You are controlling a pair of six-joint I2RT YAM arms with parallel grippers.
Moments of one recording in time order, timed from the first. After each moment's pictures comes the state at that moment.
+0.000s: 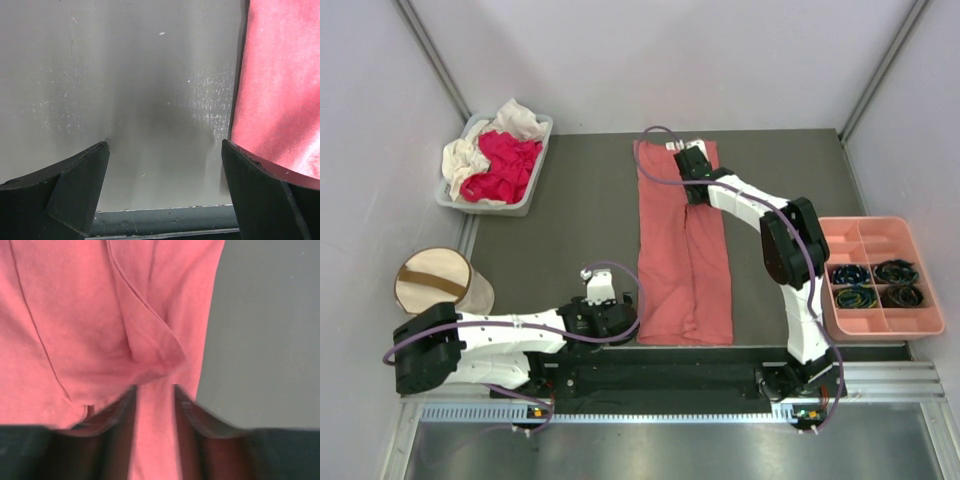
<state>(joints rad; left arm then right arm) -1.21 1.17 0.48 -0.47 -0.61 -1.18 0.51 2.13 1.67 -0.42 0.45 0.13</state>
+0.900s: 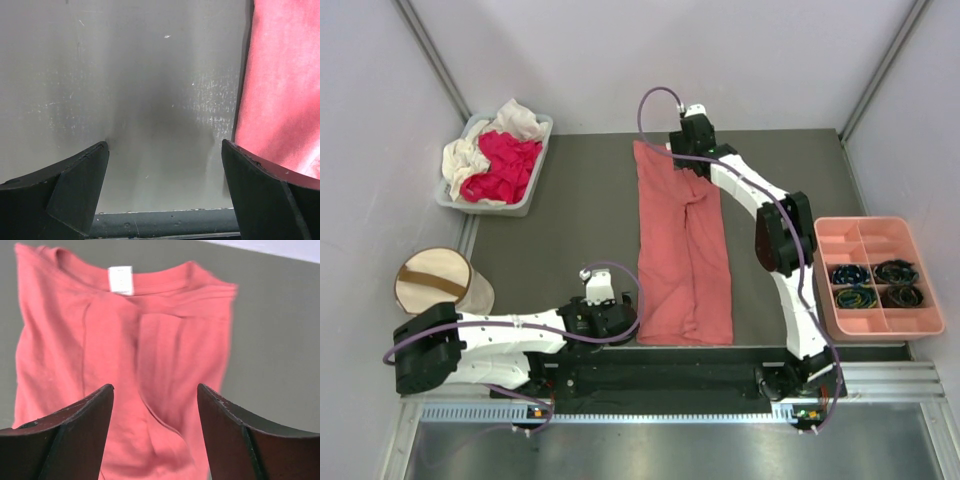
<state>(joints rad) -1.21 1.17 0.48 -0.47 -0.63 -1.18 0.45 2.28 2.01 -0.34 0.33 0.10</state>
